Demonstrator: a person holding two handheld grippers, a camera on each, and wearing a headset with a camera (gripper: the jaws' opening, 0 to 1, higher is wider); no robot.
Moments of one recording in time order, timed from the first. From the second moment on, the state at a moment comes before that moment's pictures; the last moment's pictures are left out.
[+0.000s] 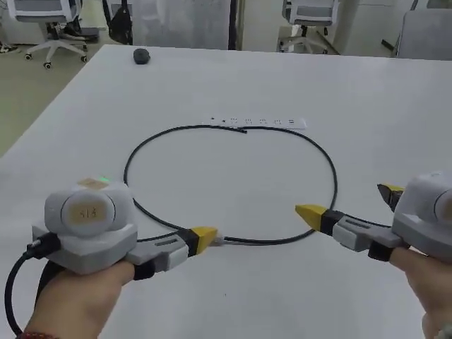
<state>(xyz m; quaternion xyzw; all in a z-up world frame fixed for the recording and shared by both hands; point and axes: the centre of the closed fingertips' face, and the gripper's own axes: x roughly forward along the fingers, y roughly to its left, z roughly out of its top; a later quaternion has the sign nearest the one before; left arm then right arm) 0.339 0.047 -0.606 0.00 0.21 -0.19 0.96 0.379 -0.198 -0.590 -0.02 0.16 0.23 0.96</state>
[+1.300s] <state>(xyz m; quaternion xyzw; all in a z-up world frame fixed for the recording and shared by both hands) 0.336 0.056 -0.595 0.01 0.20 -0.20 0.96 0.341 -0.050 -0.679 -0.28 0.32 0.58 0.69</state>
